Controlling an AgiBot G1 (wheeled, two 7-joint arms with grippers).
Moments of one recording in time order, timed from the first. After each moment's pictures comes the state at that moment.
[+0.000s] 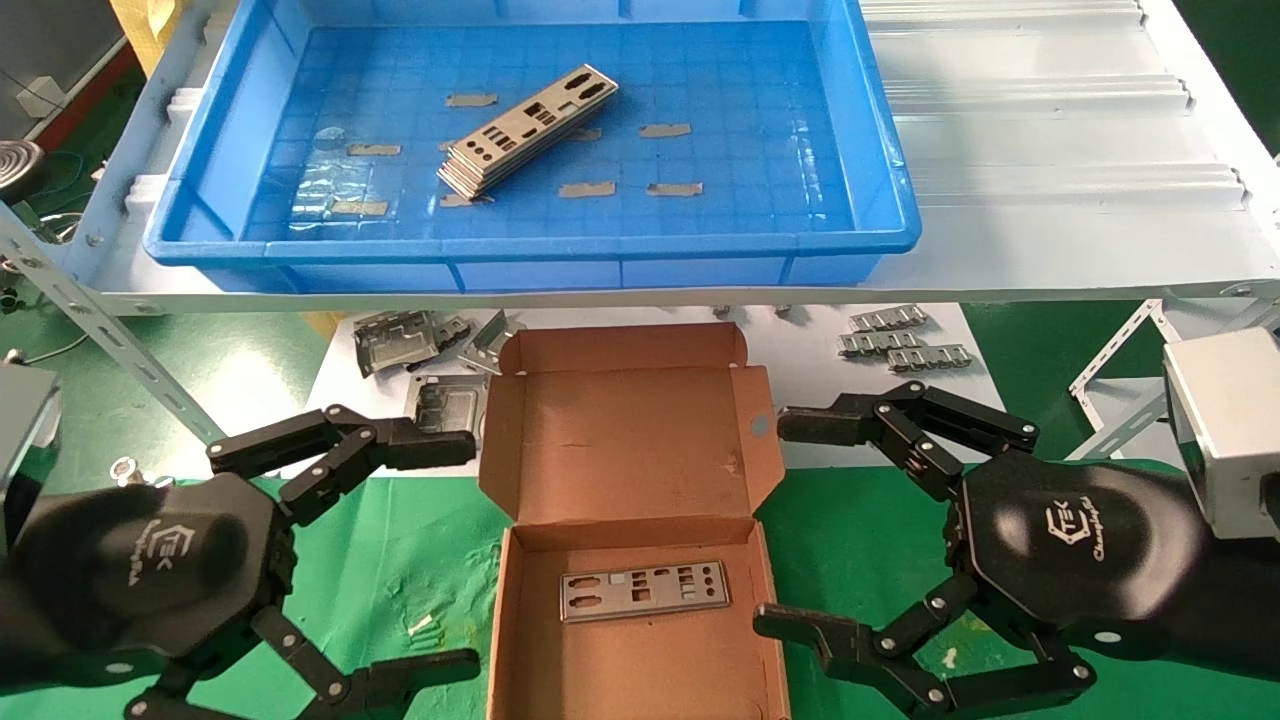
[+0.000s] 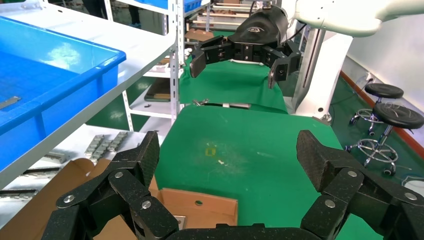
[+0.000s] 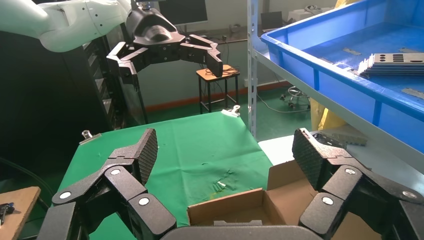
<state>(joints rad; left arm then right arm) -1.07 0.61 0.28 -1.28 0.73 1.50 -0.19 1.11 -0.53 -0.46 1.24 -0.59 -1.41 0.08</state>
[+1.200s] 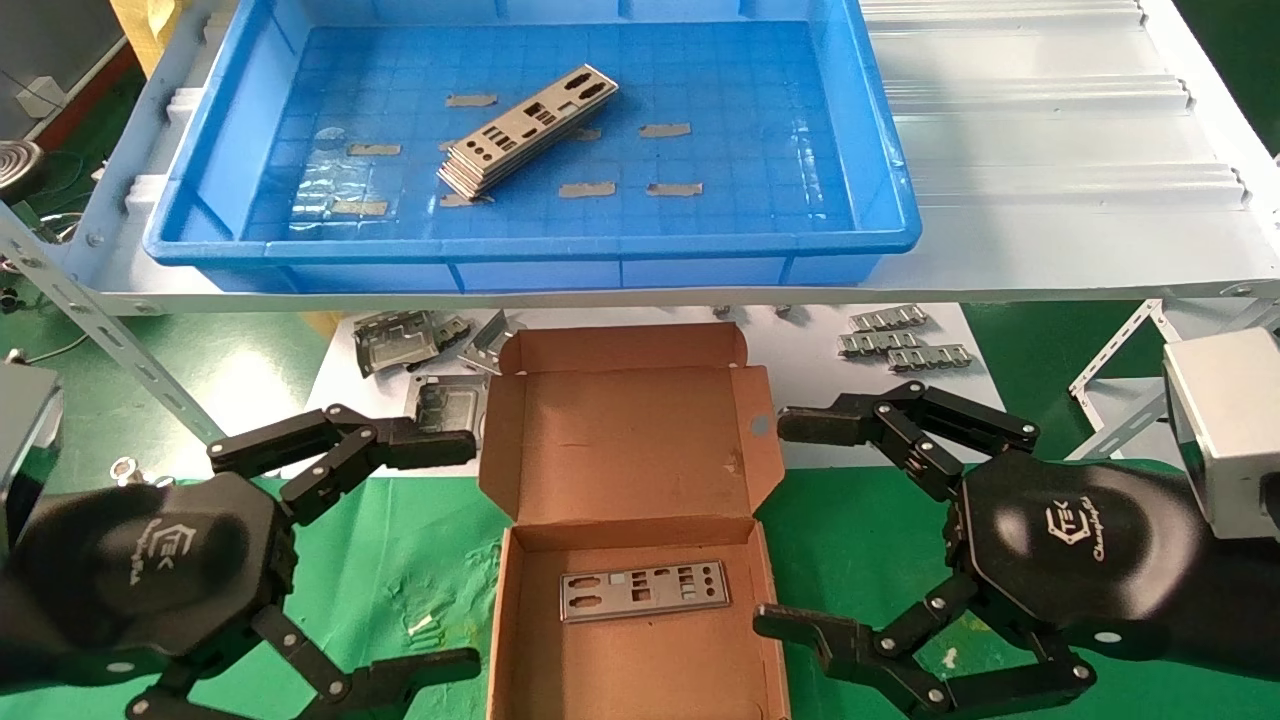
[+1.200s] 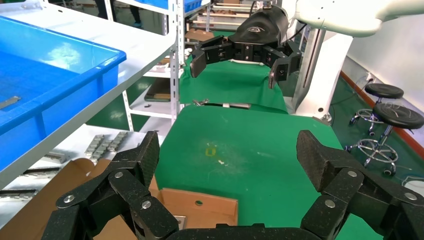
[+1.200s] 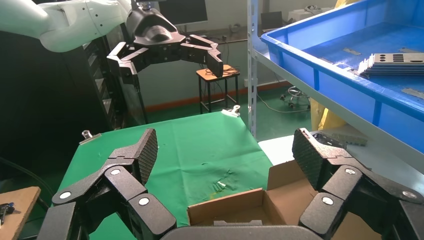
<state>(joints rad) -1.07 0.61 0.28 -1.28 0.73 1.50 -0.19 1.11 -0.53 -0.46 1.24 -0.59 -1.41 0.08</state>
